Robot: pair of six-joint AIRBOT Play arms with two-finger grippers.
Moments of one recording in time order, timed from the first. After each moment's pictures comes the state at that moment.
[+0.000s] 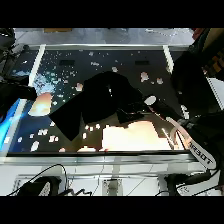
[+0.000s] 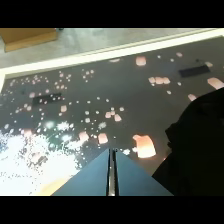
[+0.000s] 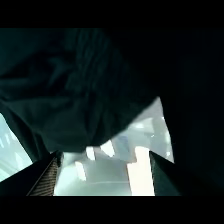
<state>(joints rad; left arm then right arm) 0.04 -0.66 0.94 1.35 -0.54 -1.15 0.35 -1.63 1.11 -0.58 0.73 1.55</state>
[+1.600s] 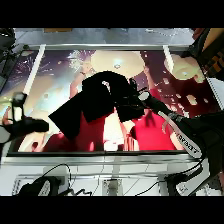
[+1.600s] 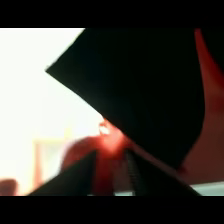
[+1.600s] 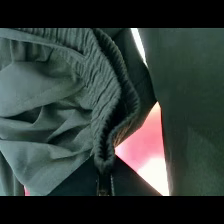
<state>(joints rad) 0.21 -0.68 0.61 1.32 -1.01 -1.19 0.37 -1.75 1.28 -0.58 0.60 1.31</state>
